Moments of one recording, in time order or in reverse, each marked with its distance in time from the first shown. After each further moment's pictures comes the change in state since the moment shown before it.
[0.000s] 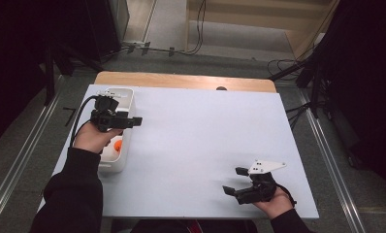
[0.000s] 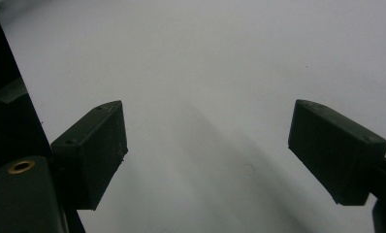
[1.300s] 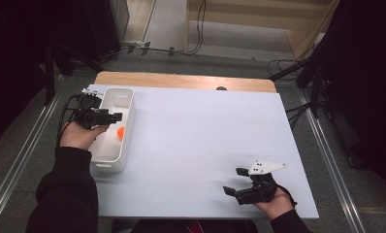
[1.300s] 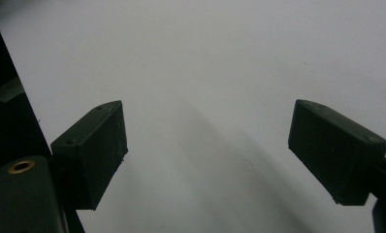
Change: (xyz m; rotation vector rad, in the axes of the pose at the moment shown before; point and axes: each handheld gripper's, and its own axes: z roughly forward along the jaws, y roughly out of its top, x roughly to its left) left arm 0.042 -0.008 -0.016 0.007 0.212 -0.074; right arm 0.001 -0.002 -0.001 0.006 -0.011 0.005
